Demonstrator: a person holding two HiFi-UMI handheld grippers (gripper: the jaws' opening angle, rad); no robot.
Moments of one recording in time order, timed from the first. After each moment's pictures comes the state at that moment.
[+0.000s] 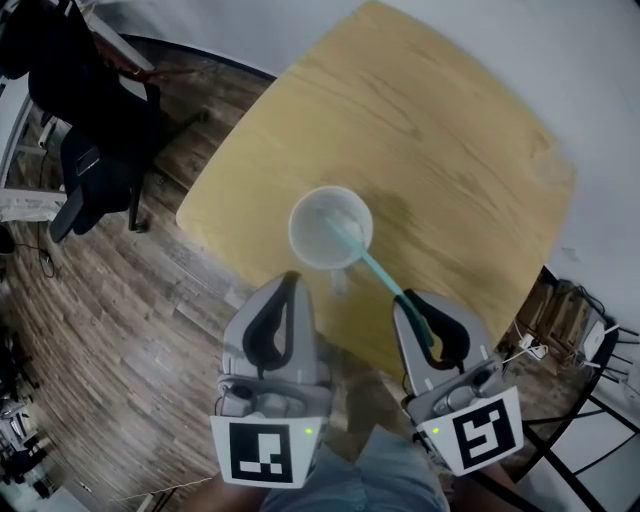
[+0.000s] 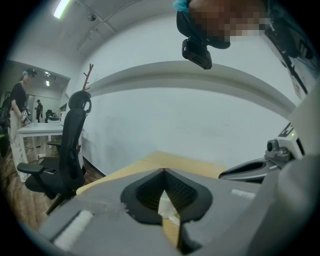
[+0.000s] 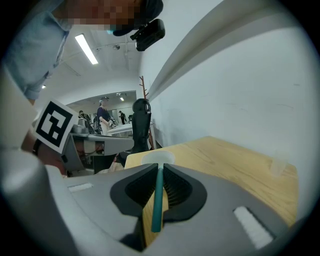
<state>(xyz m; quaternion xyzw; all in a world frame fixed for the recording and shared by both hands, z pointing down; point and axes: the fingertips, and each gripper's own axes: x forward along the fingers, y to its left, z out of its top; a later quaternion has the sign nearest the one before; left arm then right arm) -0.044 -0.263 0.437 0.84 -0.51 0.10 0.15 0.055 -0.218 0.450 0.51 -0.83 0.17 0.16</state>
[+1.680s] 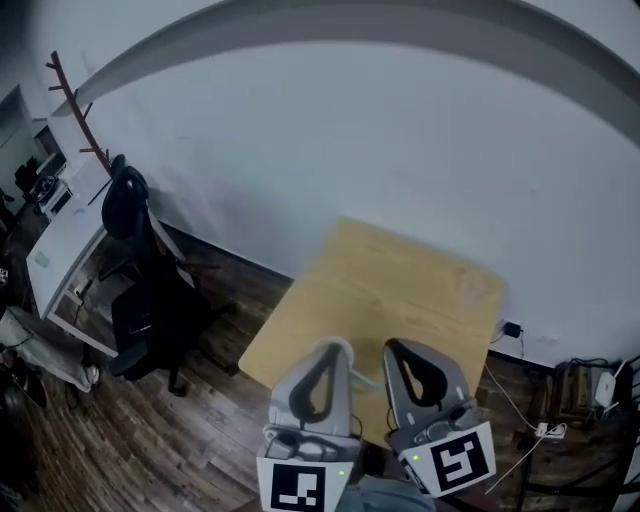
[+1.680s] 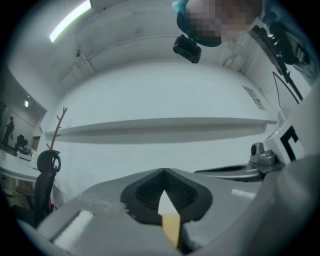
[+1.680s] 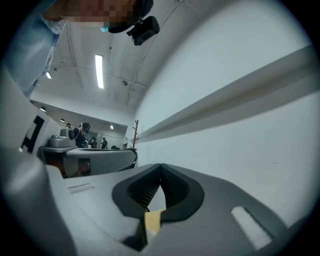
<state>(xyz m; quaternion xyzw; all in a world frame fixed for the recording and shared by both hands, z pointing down) -0.005 -0.222 0.210 0.91 -0.42 -0.06 -0.04 0.057 -0.207 0.207 0.61 -0.79 -0.04 -0.01</state>
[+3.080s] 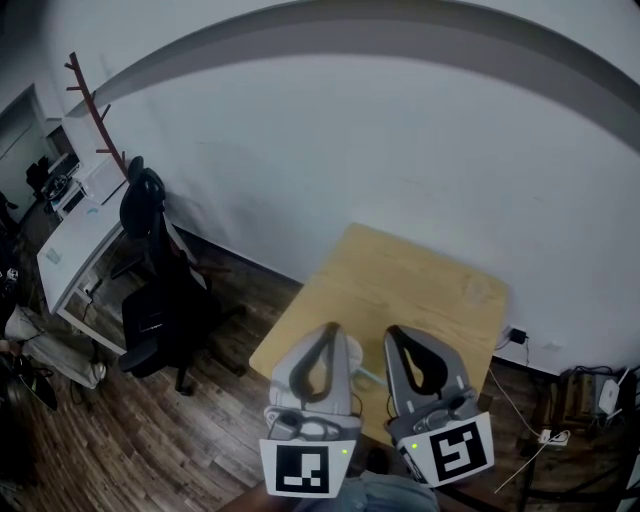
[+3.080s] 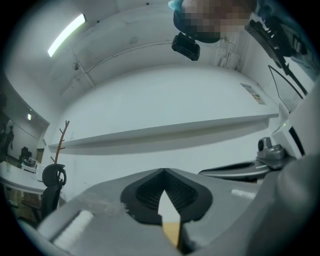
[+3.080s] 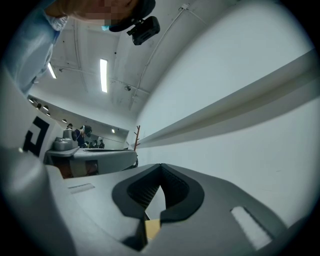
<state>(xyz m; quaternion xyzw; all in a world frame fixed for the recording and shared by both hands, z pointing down) -0.015 -0.229 0.173 0.89 -0.44 -0.09 -0.08 0.047 -0.208 0.180 0.61 -0.79 -0.09 -0.03</state>
